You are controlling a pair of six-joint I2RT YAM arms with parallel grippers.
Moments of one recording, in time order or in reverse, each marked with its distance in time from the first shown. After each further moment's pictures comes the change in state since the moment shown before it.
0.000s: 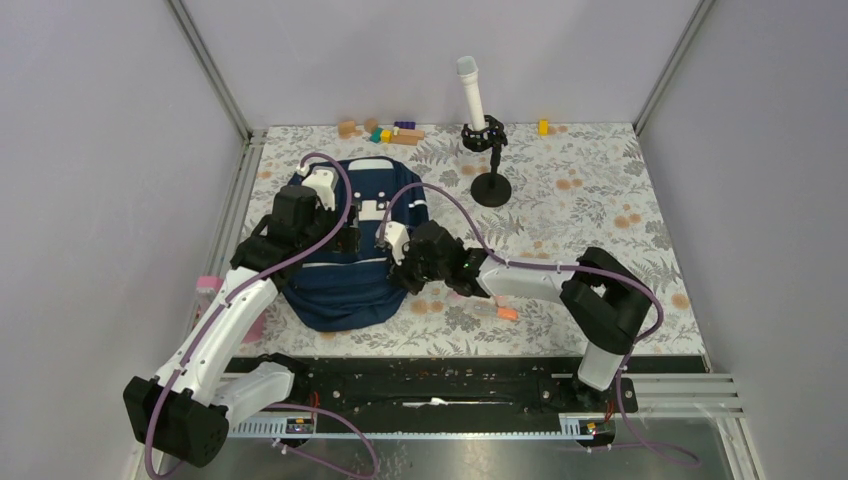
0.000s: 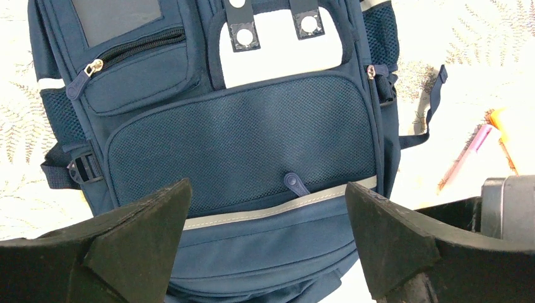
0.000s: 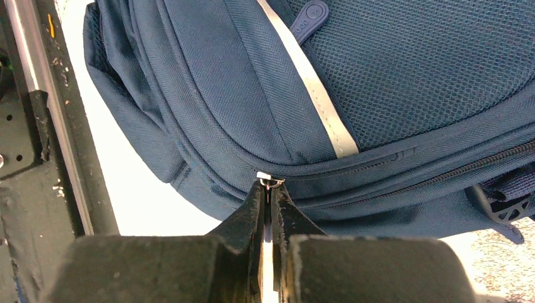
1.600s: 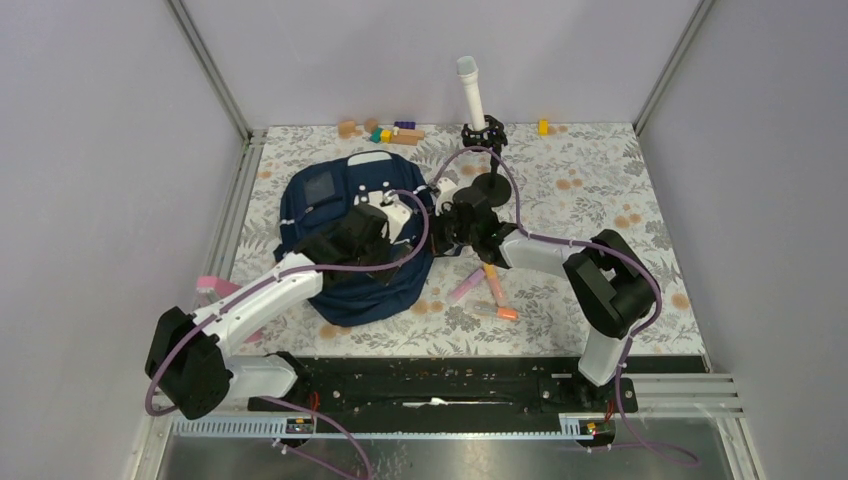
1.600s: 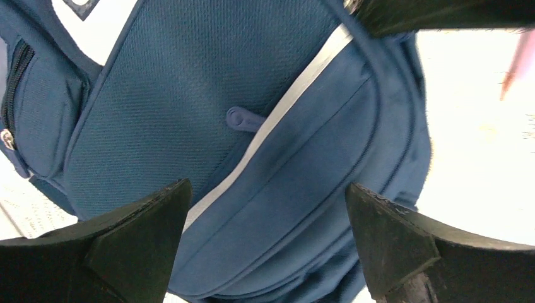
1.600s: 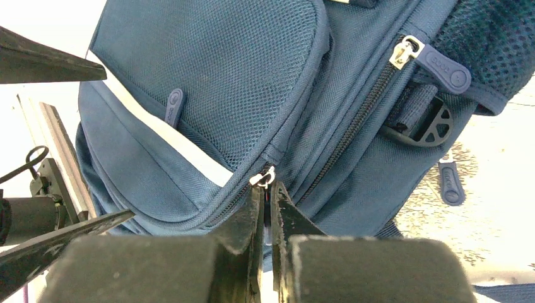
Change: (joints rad) left arm -0.337 0.214 -0.032 0.038 -0.139 0.241; right arm -0.266 0.036 -0.021 0.143 -0.078 0.409
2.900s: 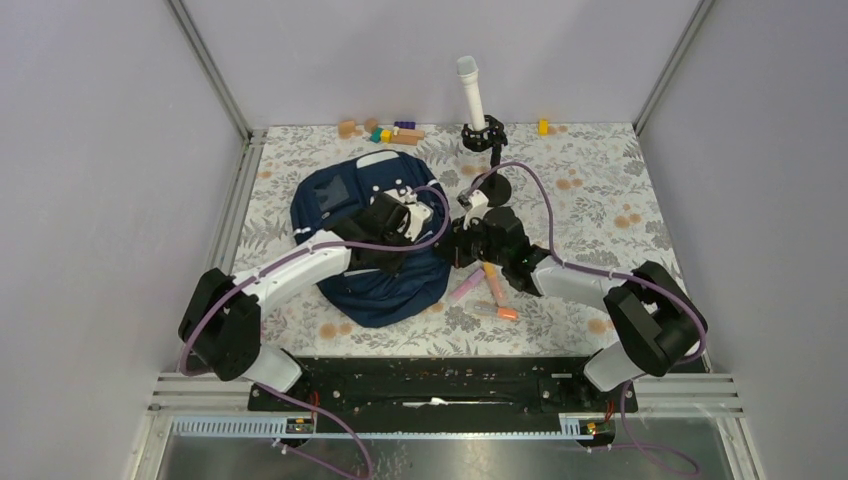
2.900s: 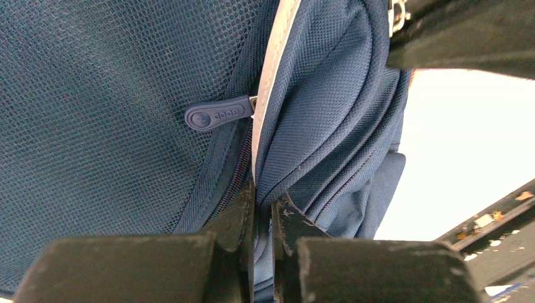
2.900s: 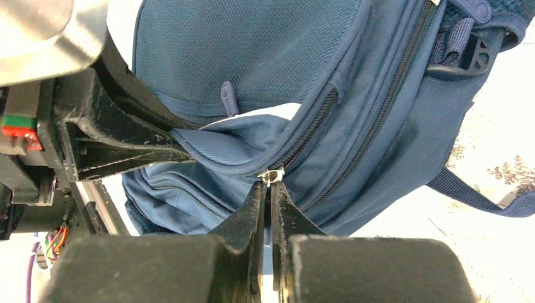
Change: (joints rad) left arm -0.002 0.235 0.117 -0.031 0.209 -0.067; right arm -0.040 -0.261 -0.293 0.135 0.022 0.047
